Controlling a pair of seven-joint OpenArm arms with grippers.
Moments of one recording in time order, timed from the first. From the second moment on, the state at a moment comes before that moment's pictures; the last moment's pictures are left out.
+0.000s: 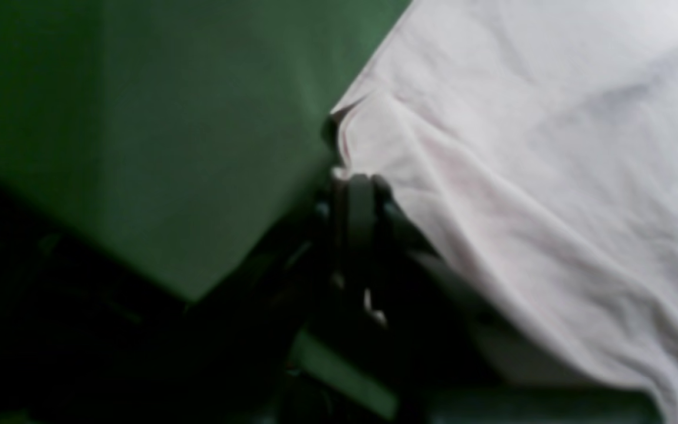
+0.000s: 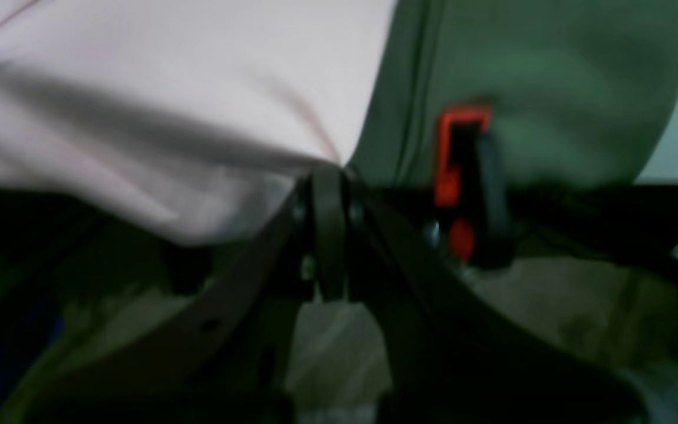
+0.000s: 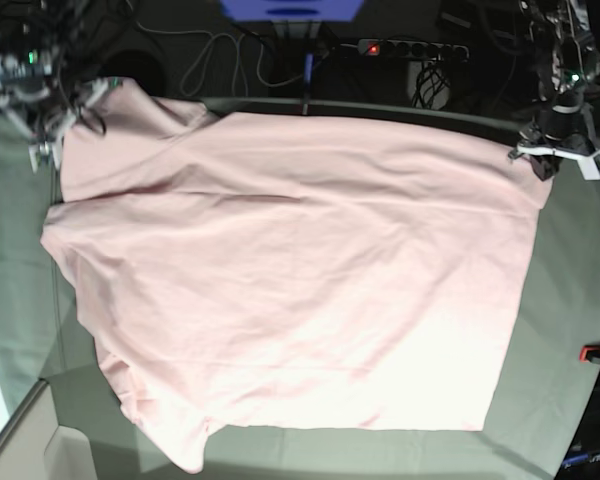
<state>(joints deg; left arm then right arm) 24.4 -13.0 -21.7 84.1 -35.3 -2.3 14.6 -25.2 -9.5 42.3 114.2 -9.2 40.1 -54.4</state>
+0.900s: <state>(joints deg) 30.1 -13.1 -21.7 90.8 -35.5 -2.1 14.3 -33.0 -9.5 49.7 115.8 7.5 40.1 -51.6</state>
